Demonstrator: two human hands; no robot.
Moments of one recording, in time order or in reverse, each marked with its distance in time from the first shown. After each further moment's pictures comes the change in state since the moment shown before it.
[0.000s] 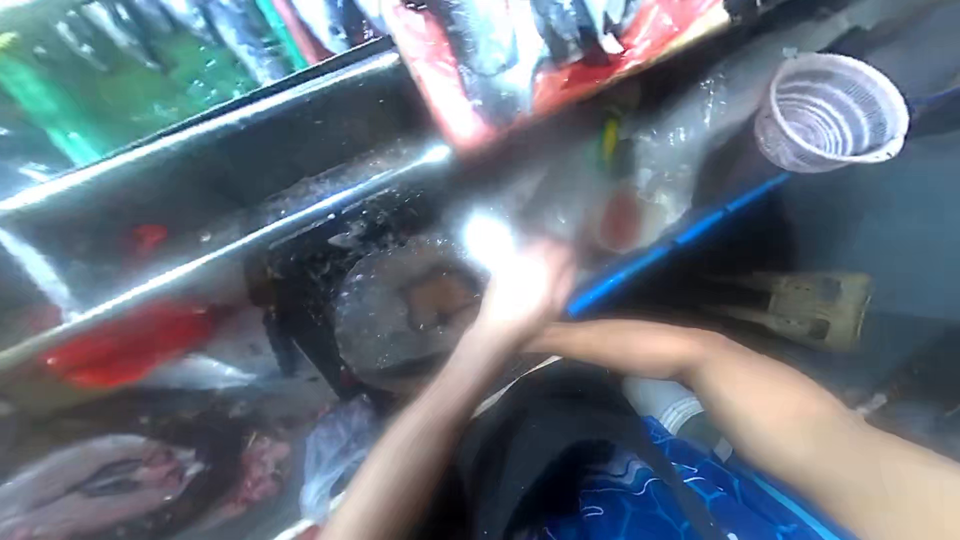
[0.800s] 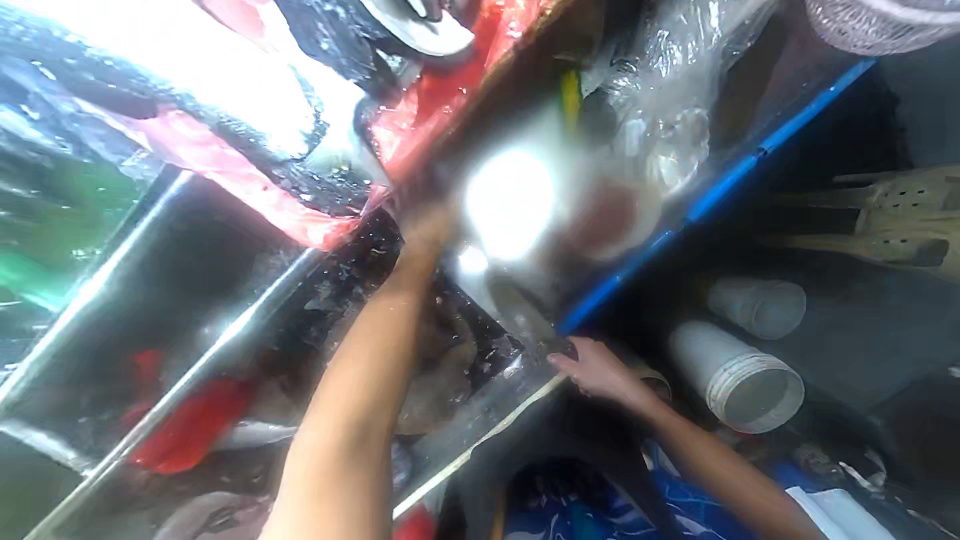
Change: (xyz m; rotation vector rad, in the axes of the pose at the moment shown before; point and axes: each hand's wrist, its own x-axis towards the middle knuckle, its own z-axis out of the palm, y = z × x) left_hand 0.207 -0.181 0.088 0.479 0.002 -0.527; right_hand -0.114 0.139 0.010 0.785 0.299 0.693
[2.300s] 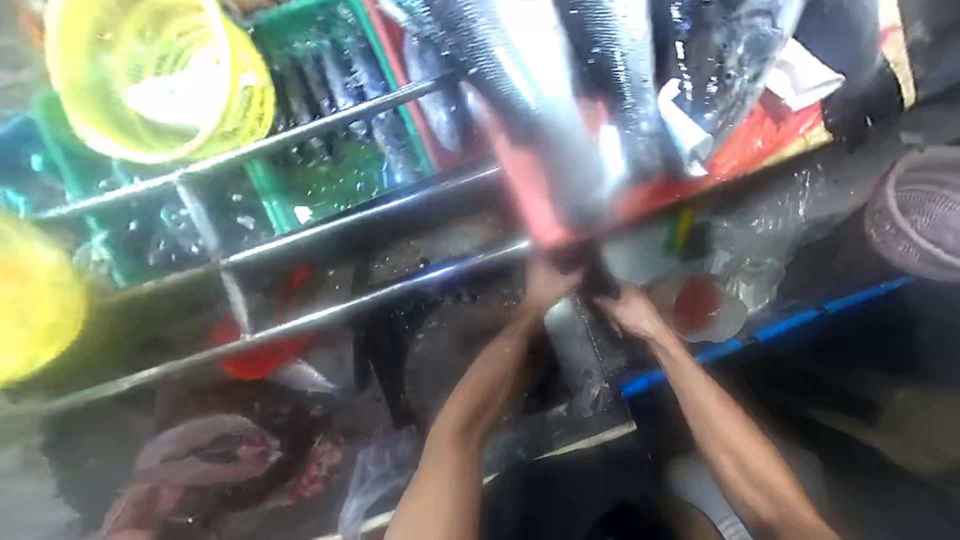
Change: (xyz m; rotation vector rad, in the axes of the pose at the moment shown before) left_hand -0.061 -0.045 0.021 -0.869 0.293 -0.041; right_hand 0.081 -0.174 -0.042 -0.189 0.267 -0.450
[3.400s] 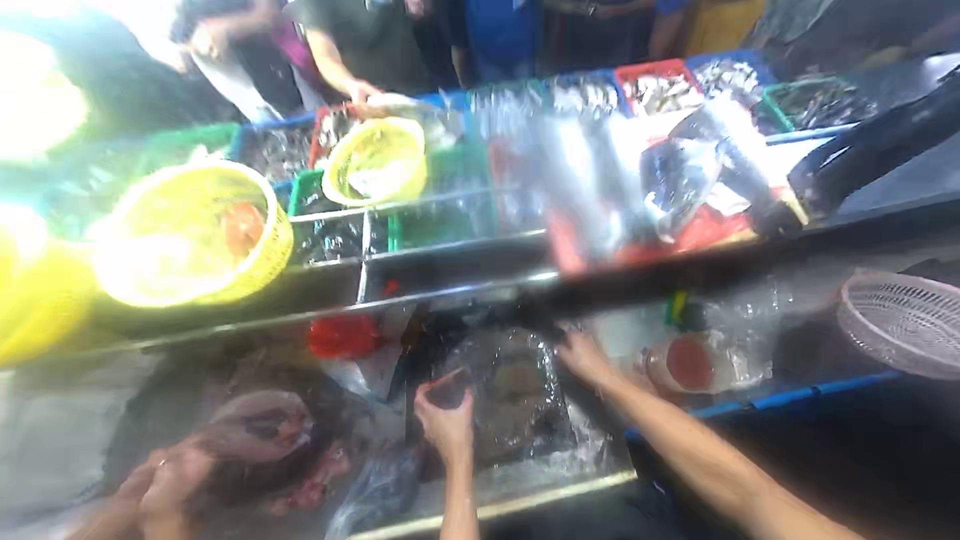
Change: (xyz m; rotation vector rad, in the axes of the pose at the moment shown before) left_hand -0.271 -0.047 -0.165 0.180 0.885 -0.462; right_hand -0.036 -0.049 0.095 -0.588 0.031 -0.383
